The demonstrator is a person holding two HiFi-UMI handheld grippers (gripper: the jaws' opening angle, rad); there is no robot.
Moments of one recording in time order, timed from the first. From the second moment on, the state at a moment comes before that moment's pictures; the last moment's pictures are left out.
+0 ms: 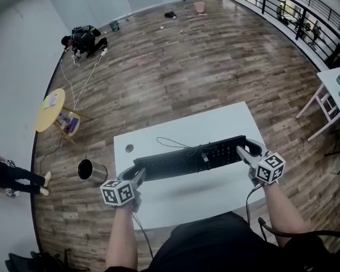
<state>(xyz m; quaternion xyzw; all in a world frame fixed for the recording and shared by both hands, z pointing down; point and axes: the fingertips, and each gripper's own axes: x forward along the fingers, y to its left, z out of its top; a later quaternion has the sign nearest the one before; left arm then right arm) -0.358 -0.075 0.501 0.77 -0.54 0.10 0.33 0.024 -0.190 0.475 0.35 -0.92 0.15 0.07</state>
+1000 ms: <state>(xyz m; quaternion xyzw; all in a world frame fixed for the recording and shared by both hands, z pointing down) -0.372 -0.087 0.505 0.77 -0.54 0.09 0.32 0.013 -0.197 0.472 0.36 -0.92 0.14 0.06</state>
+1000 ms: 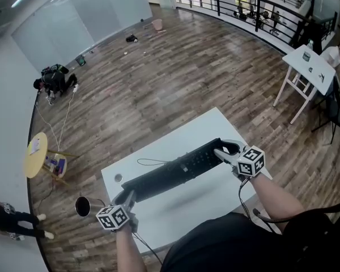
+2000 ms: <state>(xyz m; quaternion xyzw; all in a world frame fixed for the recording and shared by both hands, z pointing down) -0.372 -0.089 0.492 0.77 -0.55 0.09 0.31 0.014 -0.205 0.467 0.35 -0.93 0.14 0.05</state>
